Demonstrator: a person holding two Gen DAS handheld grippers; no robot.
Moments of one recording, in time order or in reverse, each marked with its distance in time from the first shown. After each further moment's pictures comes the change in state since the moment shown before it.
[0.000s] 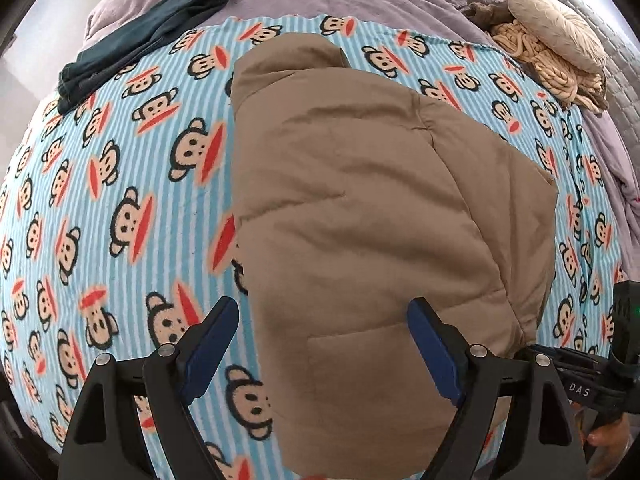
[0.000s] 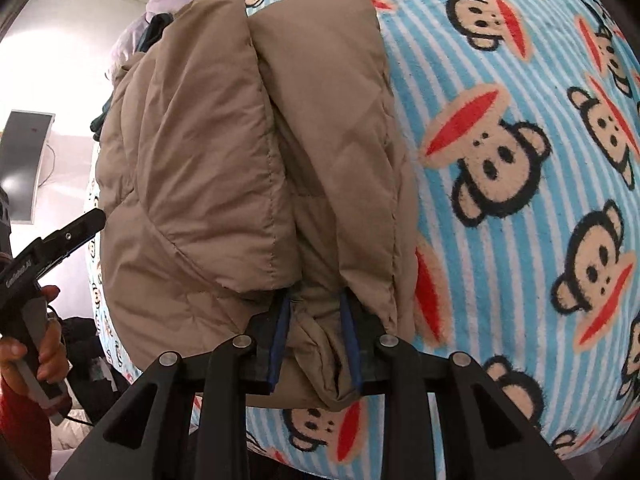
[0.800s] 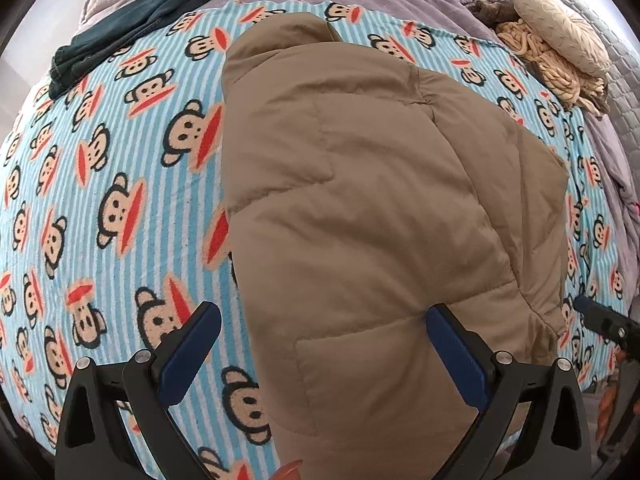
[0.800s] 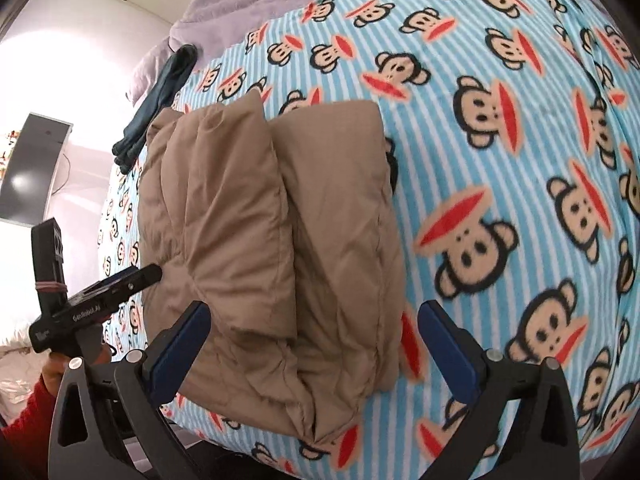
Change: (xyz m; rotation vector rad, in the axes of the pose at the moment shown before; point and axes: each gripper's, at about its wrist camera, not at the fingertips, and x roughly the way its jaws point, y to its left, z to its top) left arm 0.017 0.014 0.000 -0.010 0.037 -0.053; right arm -0.045 0.027 0.074 -0.058 -0.113 0.030
